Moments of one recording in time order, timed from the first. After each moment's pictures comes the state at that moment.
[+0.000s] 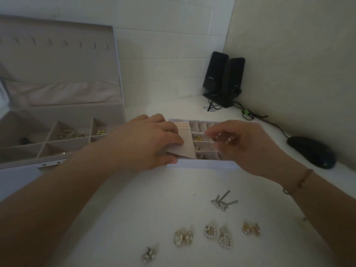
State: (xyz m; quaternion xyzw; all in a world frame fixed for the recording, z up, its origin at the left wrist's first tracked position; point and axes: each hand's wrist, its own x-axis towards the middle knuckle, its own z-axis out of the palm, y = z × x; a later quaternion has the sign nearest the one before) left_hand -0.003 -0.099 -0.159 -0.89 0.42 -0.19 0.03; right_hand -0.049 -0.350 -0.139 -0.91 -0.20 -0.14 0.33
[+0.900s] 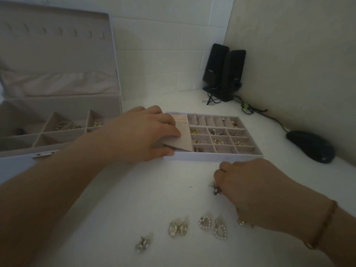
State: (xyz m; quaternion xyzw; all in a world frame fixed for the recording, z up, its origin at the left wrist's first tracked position) left_hand -0.003 -0.099 -0.159 -0.88 0.43 -0.19 0.03; right_hand -0.108 -0.337 -0.151 -0.93 -0.27 0.08 -0.22
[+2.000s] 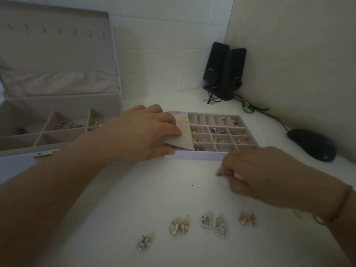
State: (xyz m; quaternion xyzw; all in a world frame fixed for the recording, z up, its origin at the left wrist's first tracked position) left_hand -0.004 -0.099 -0.160 -0.89 0.42 -0.19 0.02; right_hand -0.101 -0.358 -0.134 -0.96 -0.26 0.02 -0.08
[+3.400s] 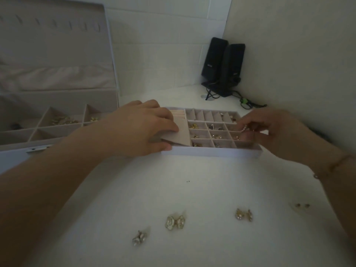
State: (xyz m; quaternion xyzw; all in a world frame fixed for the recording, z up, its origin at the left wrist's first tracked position) left_hand -0.002 -0.099 -0.161 -0.88 0.43 -0.20 0.02; right_hand -0.046 -0.418 -0.136 -0.95 -0.21 -0.11 0.20
